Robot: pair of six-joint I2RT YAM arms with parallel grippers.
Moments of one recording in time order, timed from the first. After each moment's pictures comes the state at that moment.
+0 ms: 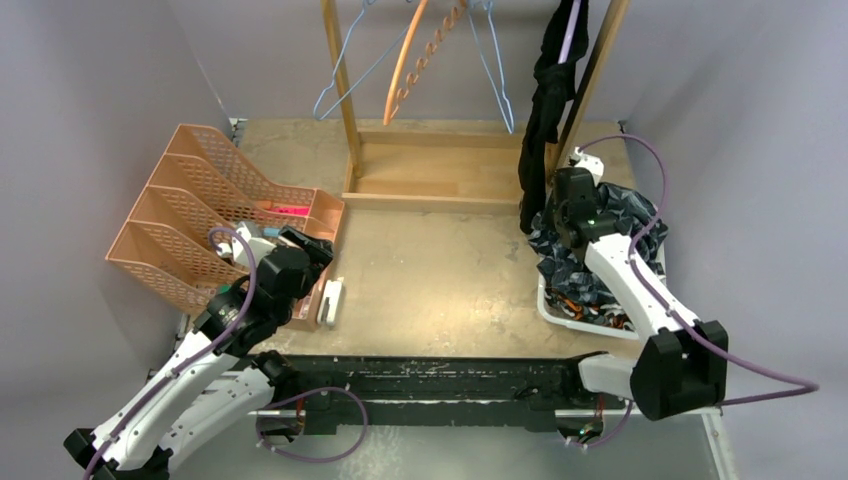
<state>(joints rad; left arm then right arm) -0.66 0.64 0.77 -0.79 -0.63 -1.30 0.22 1.27 0.96 -0.43 0.36 0.42</state>
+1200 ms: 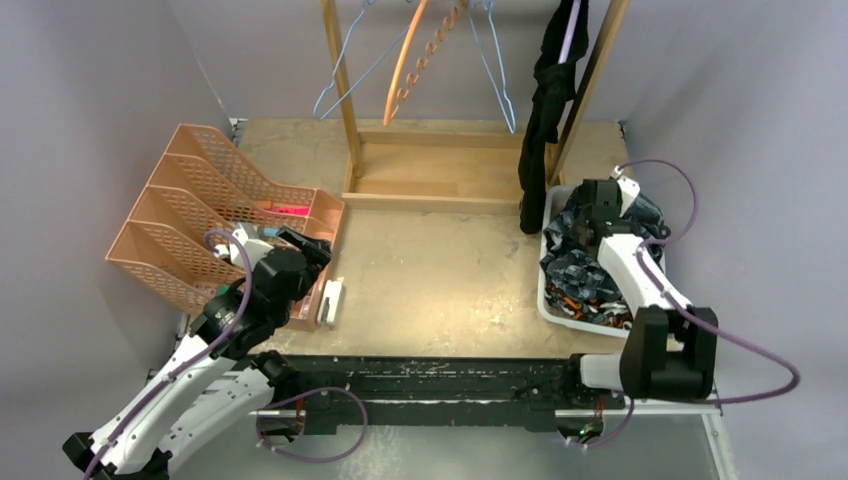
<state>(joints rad) -0.66 0.62 0.77 -0.79 -0.63 -1.30 -0.02 1.36 0.85 -0.36 0.42 0.50</state>
